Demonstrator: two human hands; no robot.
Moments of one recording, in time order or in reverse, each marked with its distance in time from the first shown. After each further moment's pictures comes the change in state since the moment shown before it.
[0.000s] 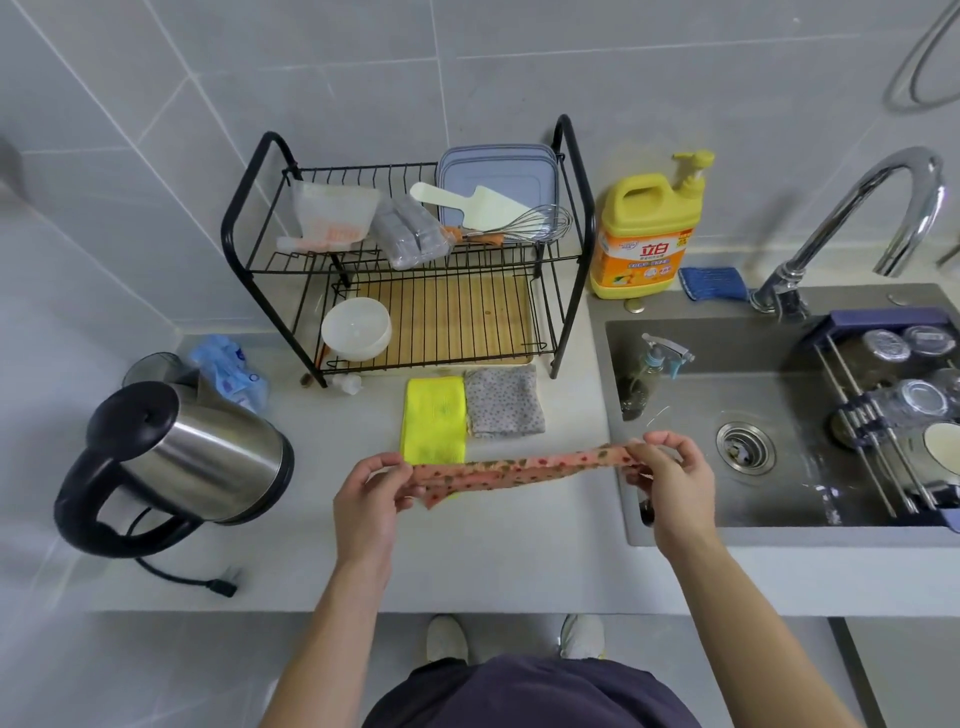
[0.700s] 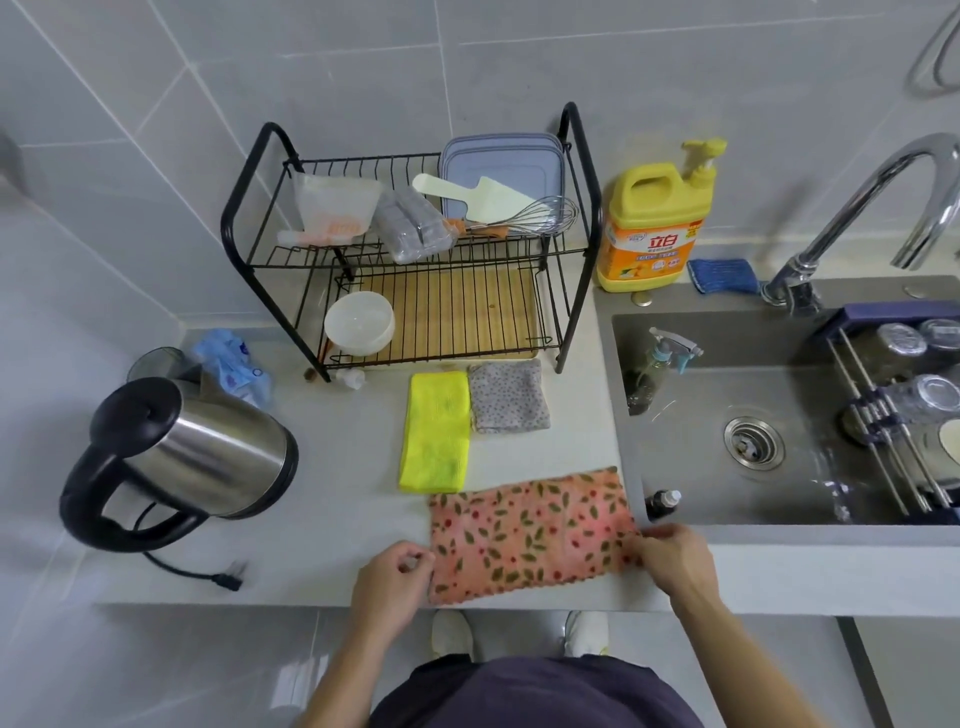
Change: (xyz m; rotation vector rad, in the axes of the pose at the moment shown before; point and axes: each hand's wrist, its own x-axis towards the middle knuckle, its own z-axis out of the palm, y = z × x) left_hand -0.017 -0.079 -0.042 0.939 -0.243 -0.035; right_hand 0.004 0.077 -0.042 -0.815 0.002 0.288
